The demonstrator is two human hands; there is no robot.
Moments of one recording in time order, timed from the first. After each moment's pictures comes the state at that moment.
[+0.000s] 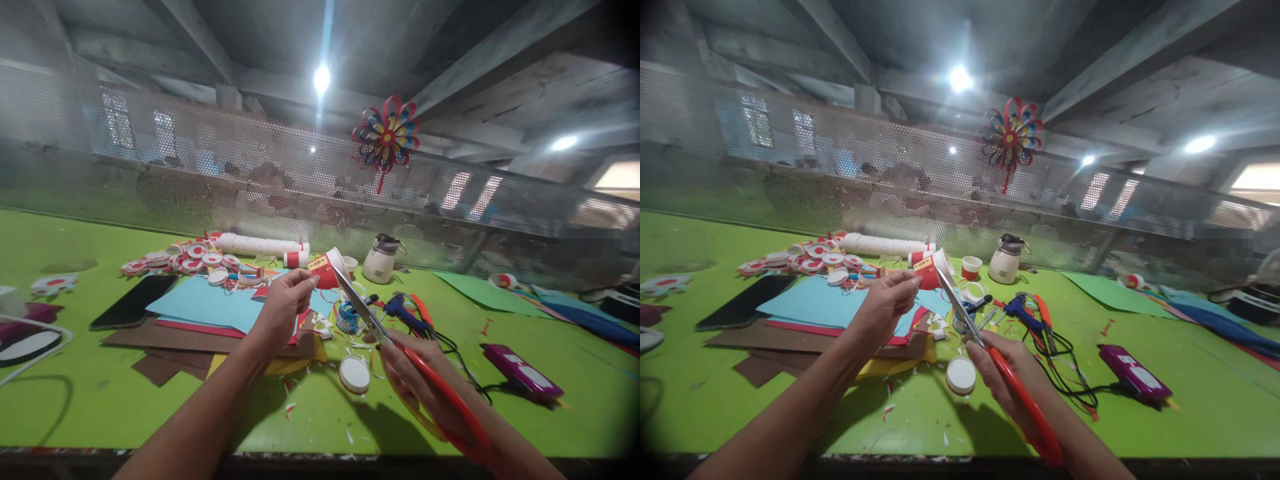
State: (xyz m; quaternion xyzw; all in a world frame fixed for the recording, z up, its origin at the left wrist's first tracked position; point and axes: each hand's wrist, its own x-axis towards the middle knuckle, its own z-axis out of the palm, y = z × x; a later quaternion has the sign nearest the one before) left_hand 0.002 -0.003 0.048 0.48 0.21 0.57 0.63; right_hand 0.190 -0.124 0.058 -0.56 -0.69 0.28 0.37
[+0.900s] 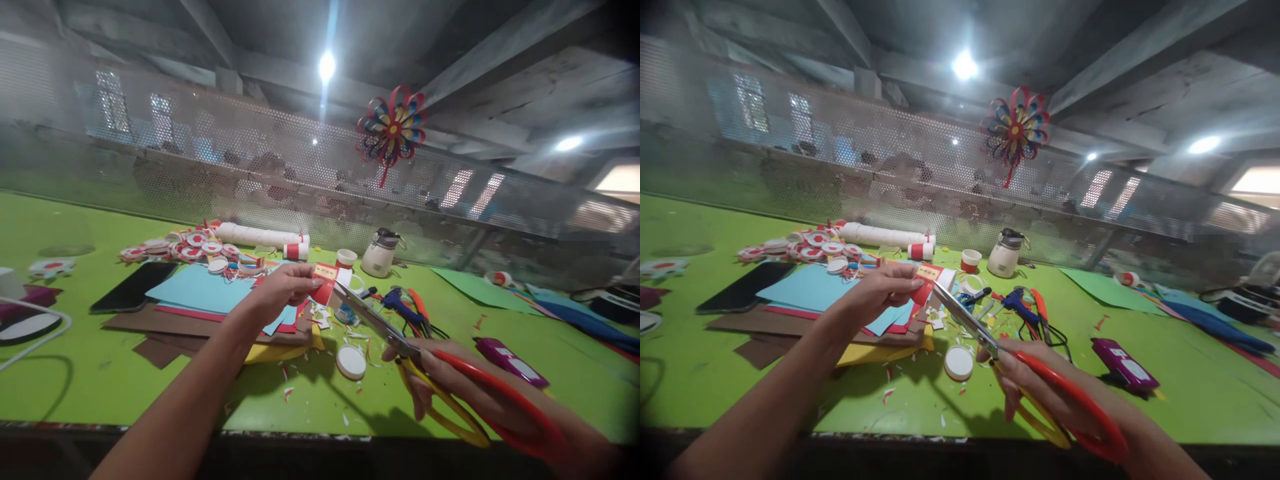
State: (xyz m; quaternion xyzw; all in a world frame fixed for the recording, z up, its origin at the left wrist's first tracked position) left_hand -0.023 0.010 0.053 0.63 0.18 0.39 0.65; right_hand 0.223 -0.149 0.092 -0.52 -0.76 0.34 0.20
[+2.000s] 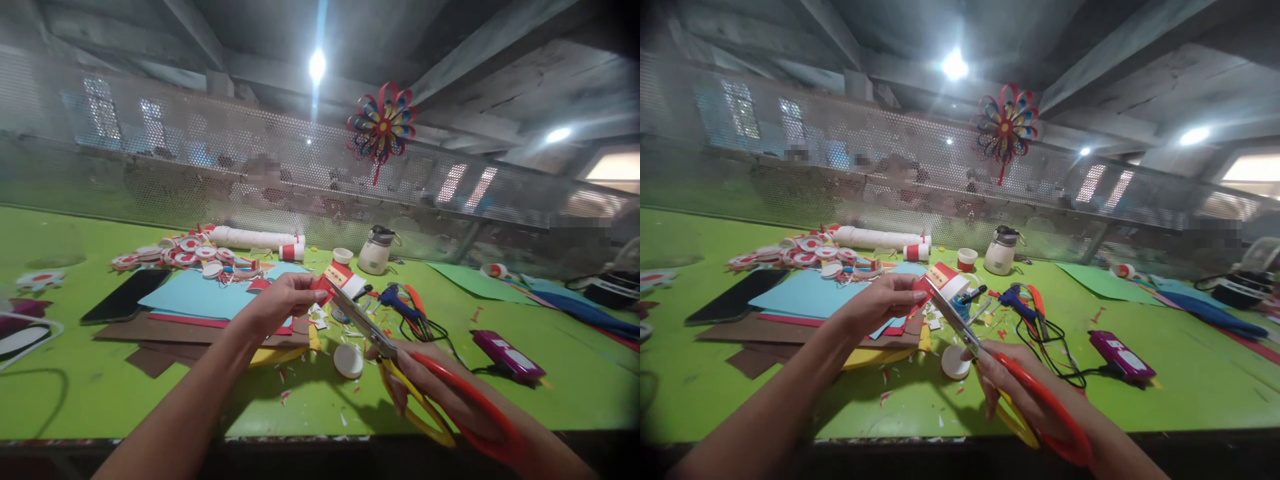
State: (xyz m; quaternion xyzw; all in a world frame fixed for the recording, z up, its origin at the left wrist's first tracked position) left_hand -0.012 0.005 0.045 0.63 0.18 0.35 0.67; right_hand 0.210 -0.147 0.066 -0.51 -0.74 0.34 0.27
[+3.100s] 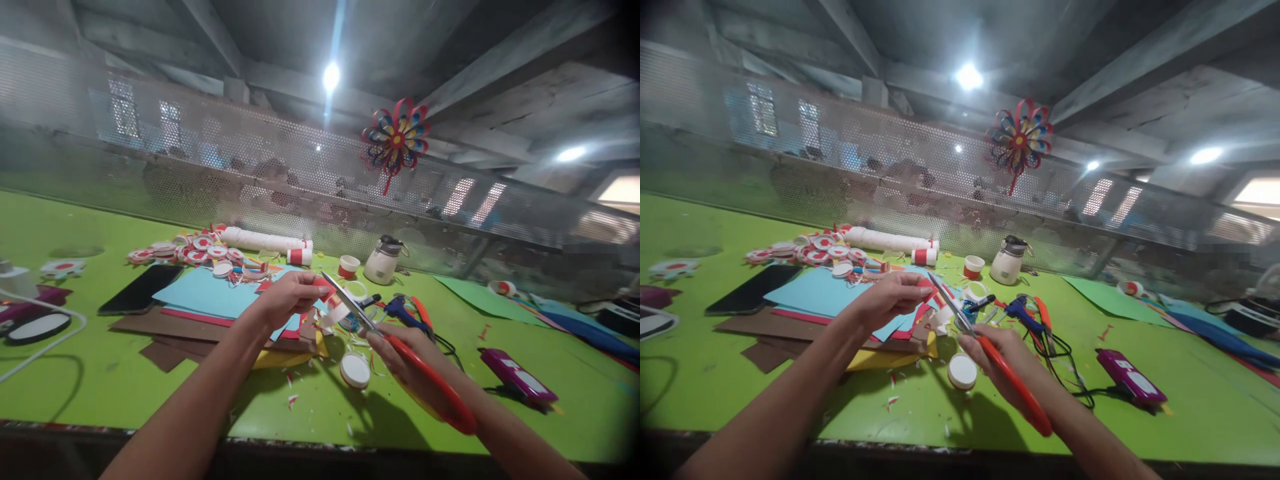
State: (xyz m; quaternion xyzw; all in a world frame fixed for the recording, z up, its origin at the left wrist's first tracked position) left_hand -0.023 0.011 0.052 0.58 0.21 0.39 0.69; right_hand 0.187 -0.104 0.063 -0.58 -0.75 0.21 0.24
